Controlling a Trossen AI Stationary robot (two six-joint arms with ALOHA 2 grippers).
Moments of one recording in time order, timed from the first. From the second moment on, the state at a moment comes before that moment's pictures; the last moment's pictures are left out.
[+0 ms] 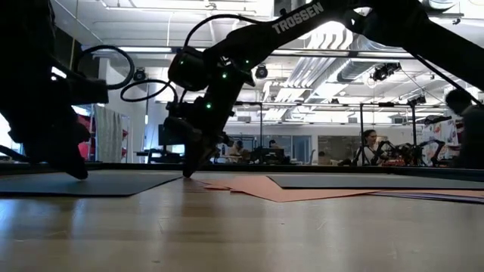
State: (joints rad) left arm -0.59 1.65 0.74 -0.83 -0.70 -1.36; right arm -0.14 2.47 2.08 -0.70 0.06 0.15
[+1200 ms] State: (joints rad) left arm -0.75 1.65 0.87 -0.93 -0.83 -1.50; right arm 0.20 1.49 0.73 0.09 0.04 0.17
